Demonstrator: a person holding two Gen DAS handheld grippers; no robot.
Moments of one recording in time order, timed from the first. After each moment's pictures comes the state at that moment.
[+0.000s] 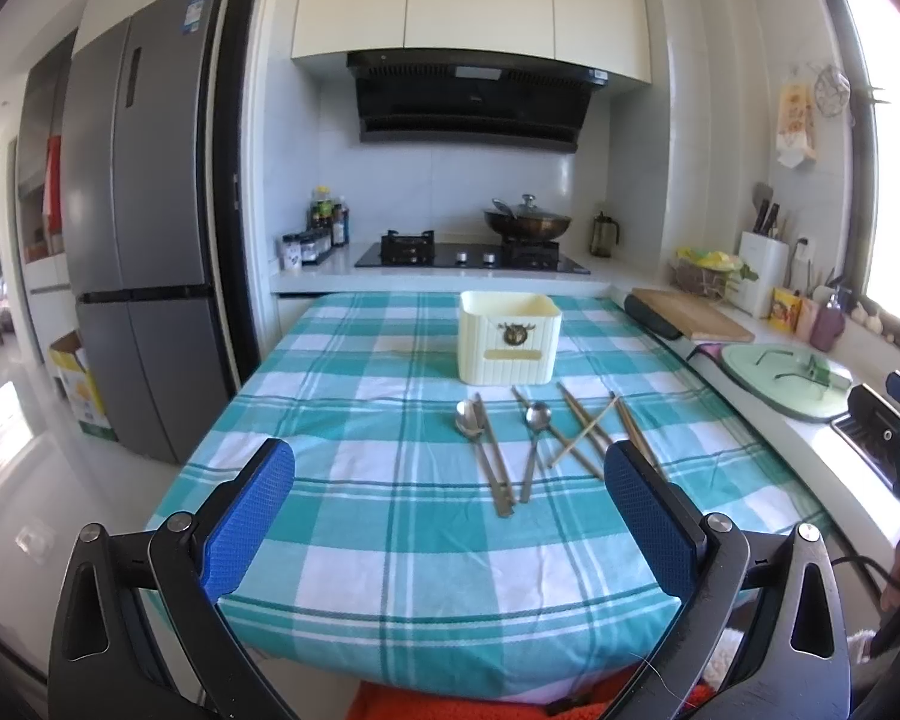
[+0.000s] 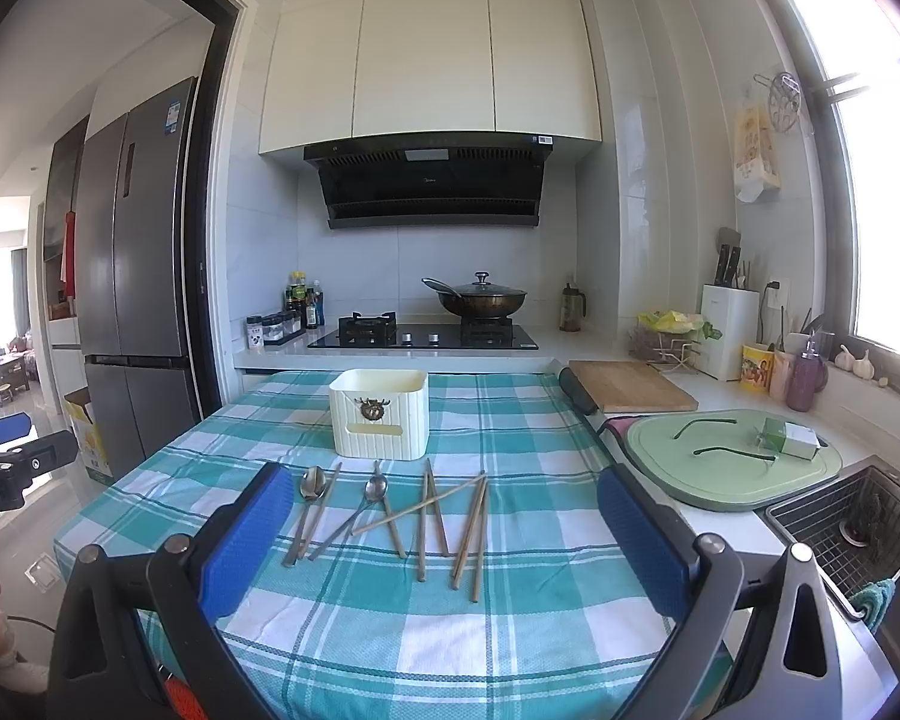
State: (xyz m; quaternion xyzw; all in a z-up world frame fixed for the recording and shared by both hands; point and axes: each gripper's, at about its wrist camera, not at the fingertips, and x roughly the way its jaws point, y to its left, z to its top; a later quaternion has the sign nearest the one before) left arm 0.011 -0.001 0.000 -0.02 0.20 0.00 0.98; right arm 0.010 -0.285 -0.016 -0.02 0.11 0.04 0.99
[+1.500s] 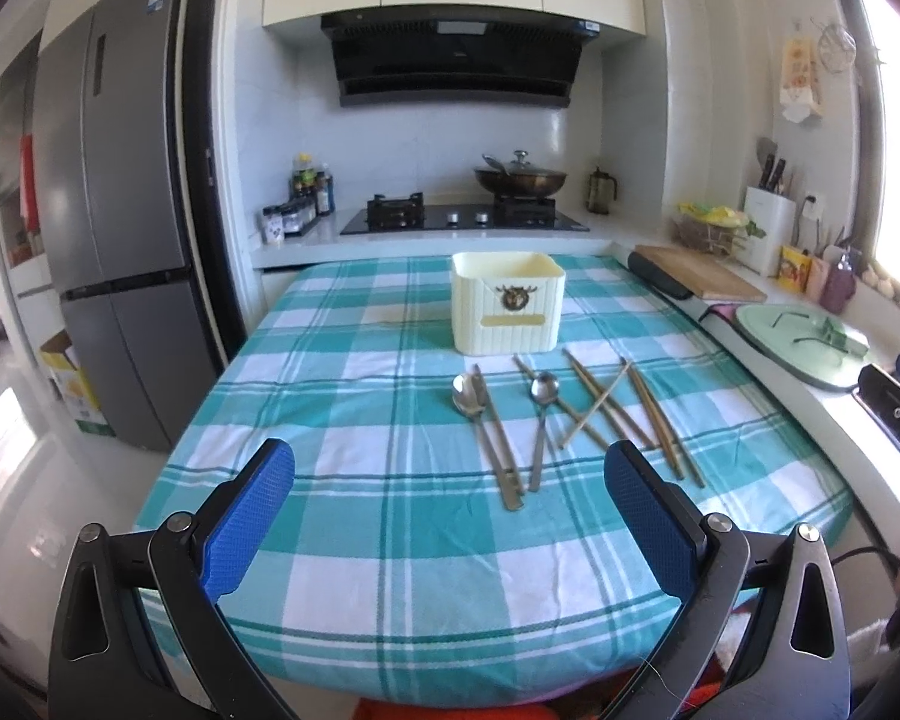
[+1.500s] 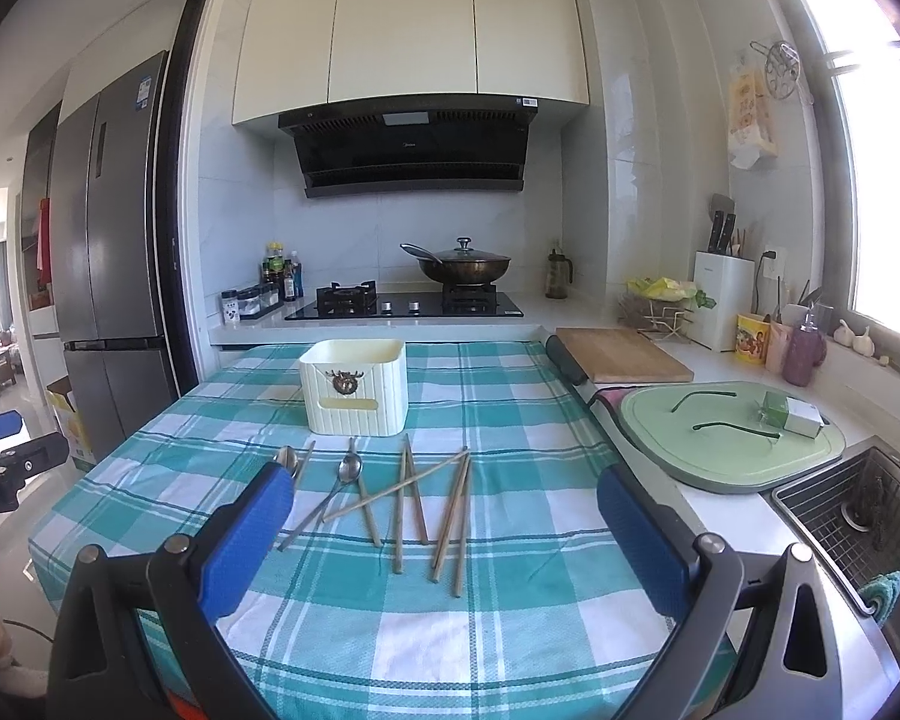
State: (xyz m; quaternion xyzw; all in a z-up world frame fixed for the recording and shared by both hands) left arm 0.067 -0.012 -0.023 0.00 0.26 -0.02 0.97; right arm 0.054 -0.295 -0.028 -0.02 0.16 0.01 0.99
